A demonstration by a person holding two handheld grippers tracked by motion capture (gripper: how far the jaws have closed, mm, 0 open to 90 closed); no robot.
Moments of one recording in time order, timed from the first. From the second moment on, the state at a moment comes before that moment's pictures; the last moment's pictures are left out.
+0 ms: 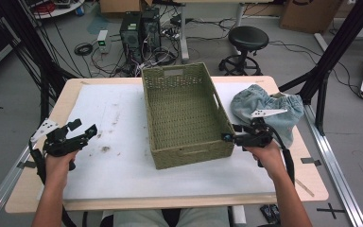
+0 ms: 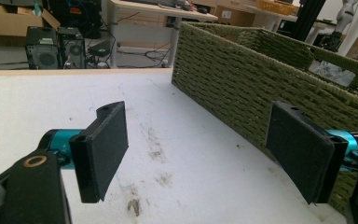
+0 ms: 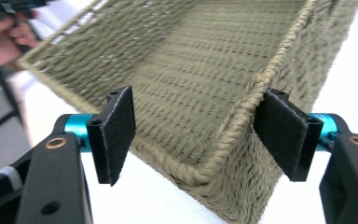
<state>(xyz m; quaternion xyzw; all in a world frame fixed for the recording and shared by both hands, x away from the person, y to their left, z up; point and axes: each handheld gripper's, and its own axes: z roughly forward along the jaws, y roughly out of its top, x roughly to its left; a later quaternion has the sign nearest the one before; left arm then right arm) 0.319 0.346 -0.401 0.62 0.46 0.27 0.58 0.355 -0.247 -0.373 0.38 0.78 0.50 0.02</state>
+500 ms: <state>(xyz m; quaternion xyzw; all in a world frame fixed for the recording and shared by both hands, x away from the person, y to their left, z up) 0.319 0.346 -0.400 0.62 0.46 0.27 0.58 0.346 -0.230 -0.374 0.38 0.78 0.50 0.01</state>
